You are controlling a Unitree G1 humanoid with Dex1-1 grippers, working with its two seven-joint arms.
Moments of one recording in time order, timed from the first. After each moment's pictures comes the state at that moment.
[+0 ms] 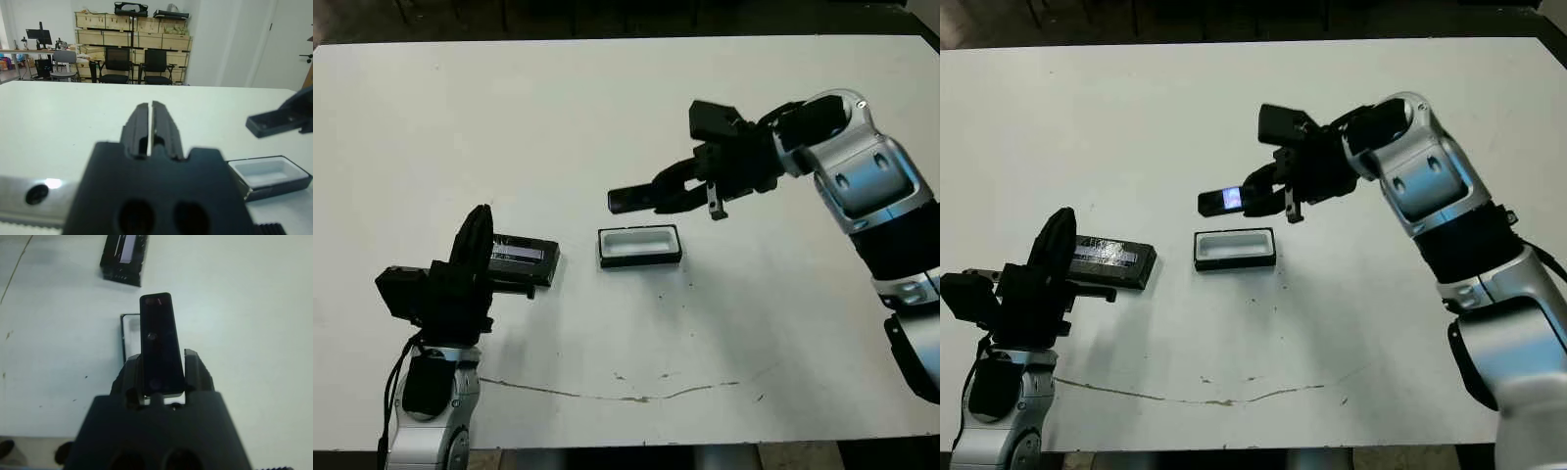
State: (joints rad) left arm 0.24 0.12 0.01 -0.45 -0.13 -0.06 -0.08; right arm -0.96 -0.60 0.49 0.21 0.03 0.46 1.34
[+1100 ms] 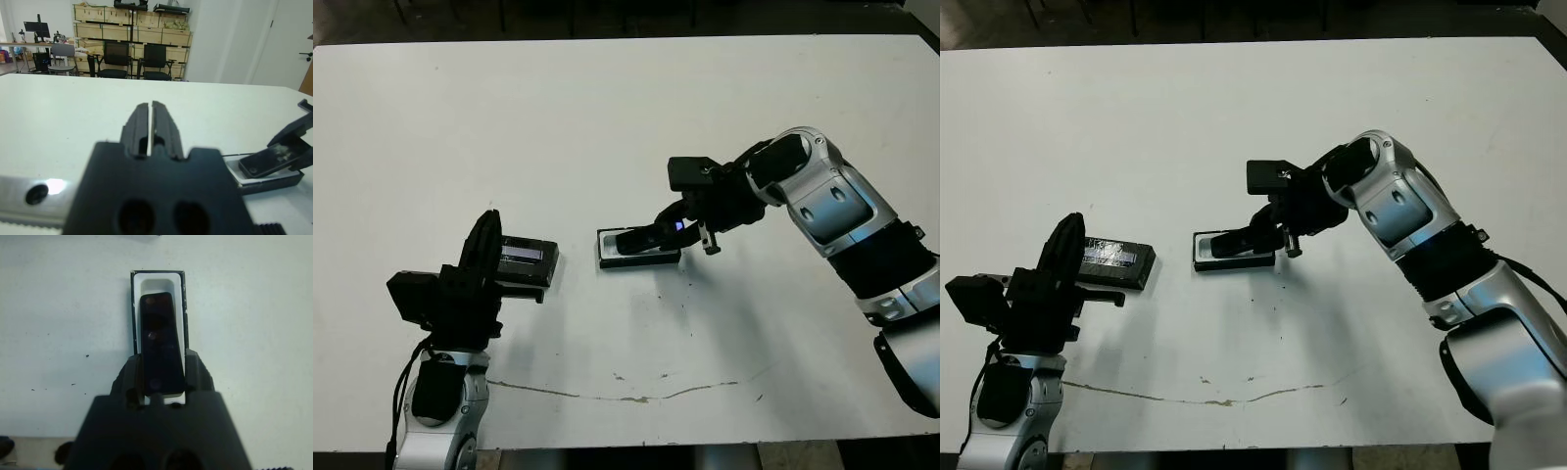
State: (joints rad) left arm 0.27 0.10 -0.03 -0.49 -0.11 -0.02 -0.05; right arm -0.93 -0.56 0.58 0.25 -0.09 0.44 1.36
